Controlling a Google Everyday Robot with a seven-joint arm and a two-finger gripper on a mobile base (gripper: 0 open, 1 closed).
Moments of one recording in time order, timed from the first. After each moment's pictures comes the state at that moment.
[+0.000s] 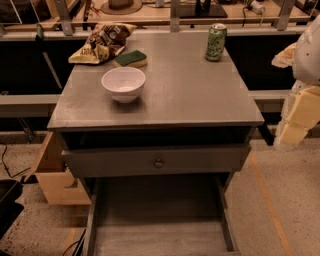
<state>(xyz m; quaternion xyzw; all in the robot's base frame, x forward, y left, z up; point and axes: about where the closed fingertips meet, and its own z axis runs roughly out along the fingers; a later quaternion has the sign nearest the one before) 0.438 -0.216 0.978 -0.60 0.78 -0.04 0.16</state>
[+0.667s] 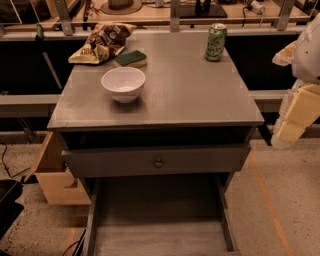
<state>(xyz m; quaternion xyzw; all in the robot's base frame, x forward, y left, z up) 0.442 -0.218 0.980 -0.59 0.79 -0.04 0.17</state>
